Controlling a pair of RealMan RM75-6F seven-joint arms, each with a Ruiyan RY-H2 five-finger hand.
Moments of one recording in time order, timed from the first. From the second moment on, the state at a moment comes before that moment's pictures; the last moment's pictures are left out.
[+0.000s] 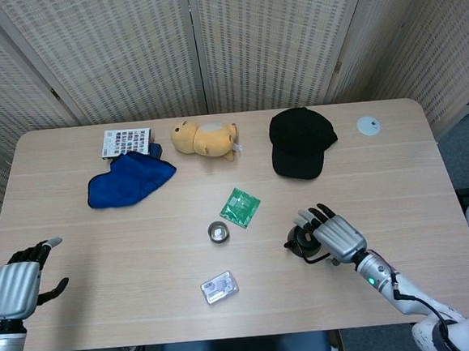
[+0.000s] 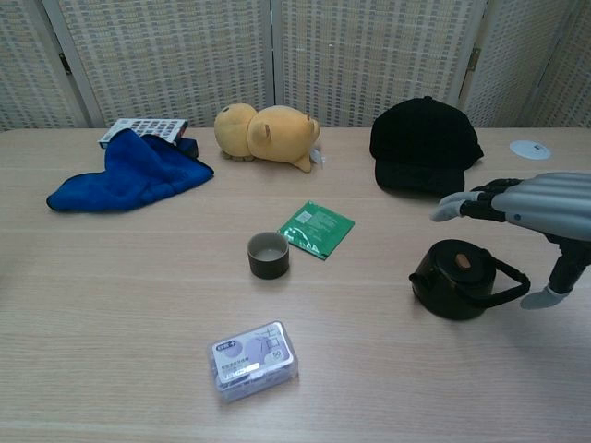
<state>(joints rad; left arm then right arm) -0.16 -1.17 -0.06 -1.66 1.45 1.45 0.19 0.62 -1.27 -0.04 -1.67 -1.28 0.89 -0.40</state>
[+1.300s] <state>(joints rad) -0.16 -1.16 -0.07 -1.63 1.44 1.45 0.20 0.76 -1.40 0.08 -1.47 -1.07 0.80 -0.45</state>
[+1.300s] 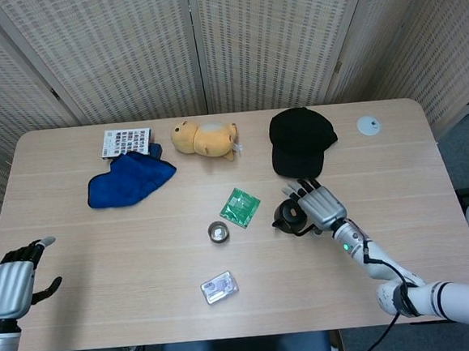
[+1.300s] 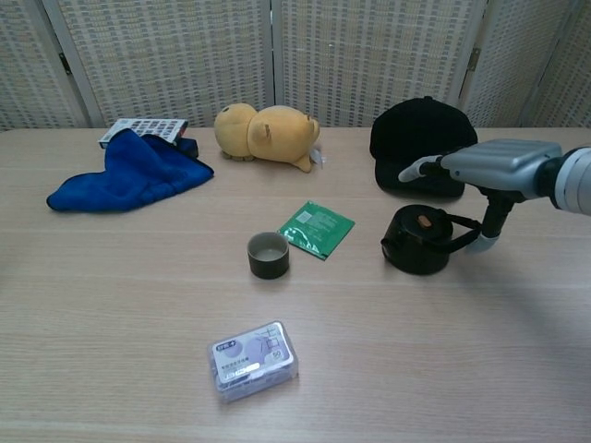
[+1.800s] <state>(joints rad) -0.15 -1.16 -0.06 -1.65 1.46 1.46 0.20 0.66 -1.29 0.03 -1.59 -1.35 0.96 -0.27</state>
